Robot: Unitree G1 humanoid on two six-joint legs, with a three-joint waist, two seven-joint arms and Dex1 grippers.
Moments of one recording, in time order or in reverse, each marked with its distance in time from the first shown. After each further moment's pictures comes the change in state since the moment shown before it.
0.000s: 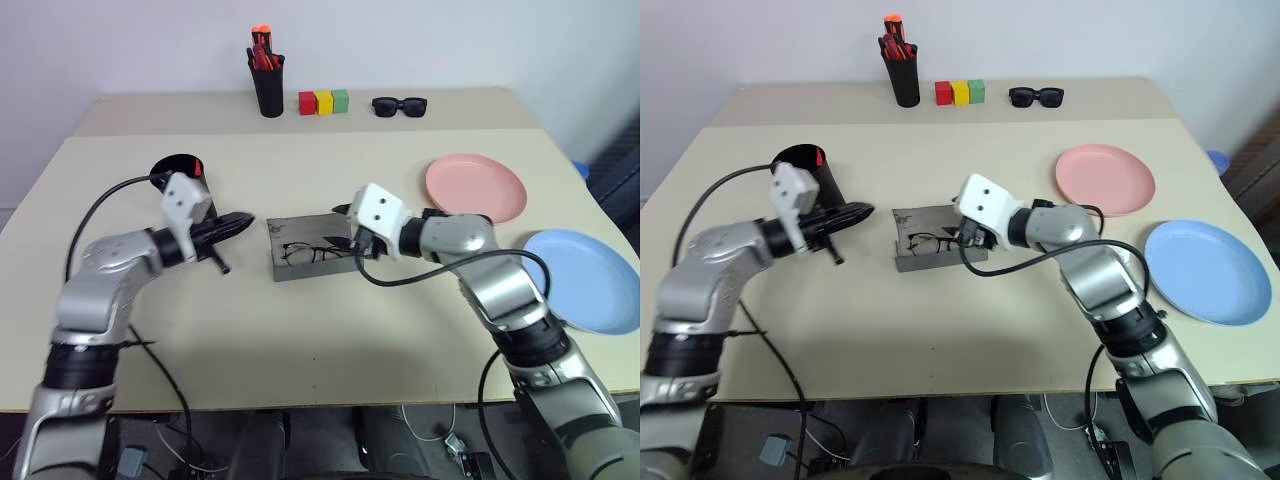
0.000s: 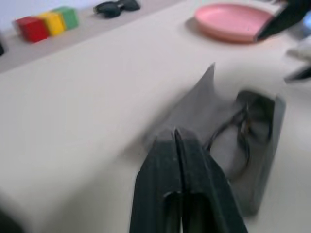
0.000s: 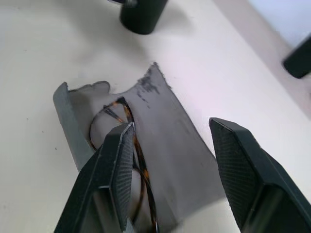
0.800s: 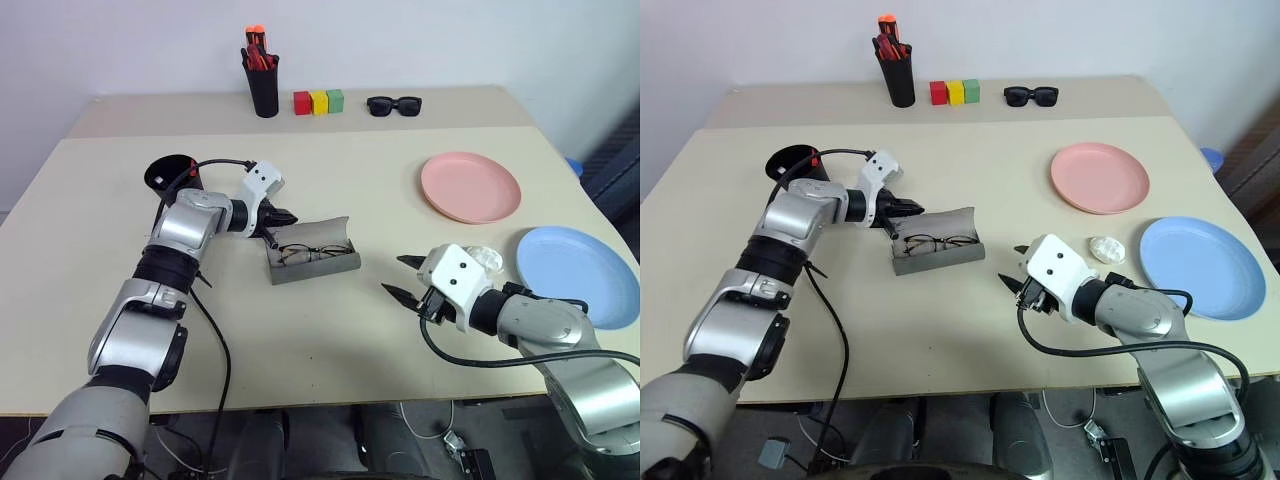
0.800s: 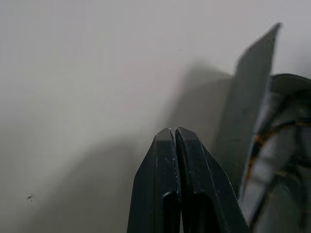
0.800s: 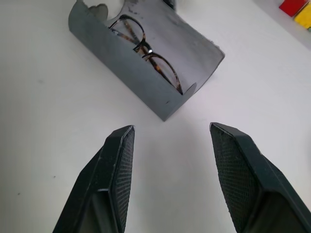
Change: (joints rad) left arm -0.422 -0.129 -0.274 0.594 0.256 0.009 -0.166; right arm 0.511 -0.139 -0.263 -0.479 0.092 0.196 -0.126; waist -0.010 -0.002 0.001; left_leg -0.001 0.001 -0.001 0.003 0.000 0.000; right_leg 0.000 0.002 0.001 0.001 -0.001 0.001
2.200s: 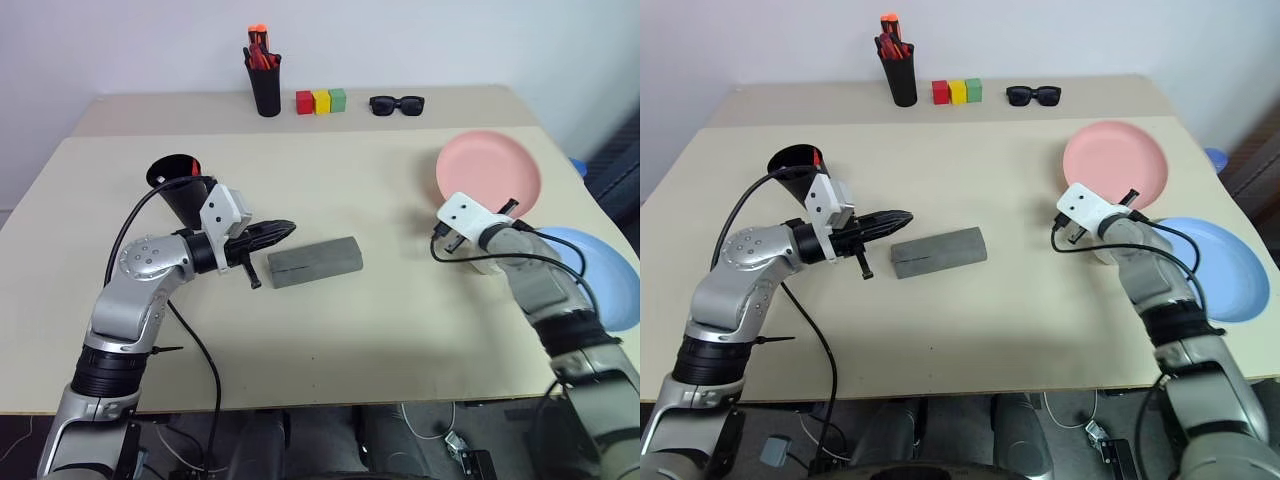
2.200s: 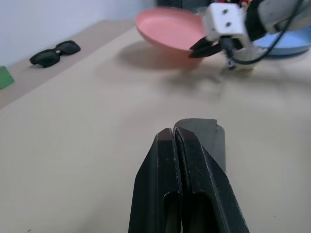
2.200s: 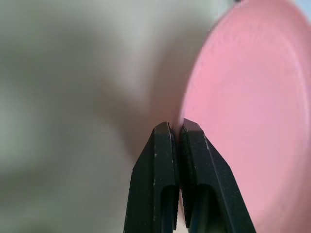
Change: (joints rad) left arm 0.502 0.086 0.221 -0.746 -0.221 -0.153 0.086; right arm -0.413 -0.087 0.164 0.974 -0.449 -0.497 -0.259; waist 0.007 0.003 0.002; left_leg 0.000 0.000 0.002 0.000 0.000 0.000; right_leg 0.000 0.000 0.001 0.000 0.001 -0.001
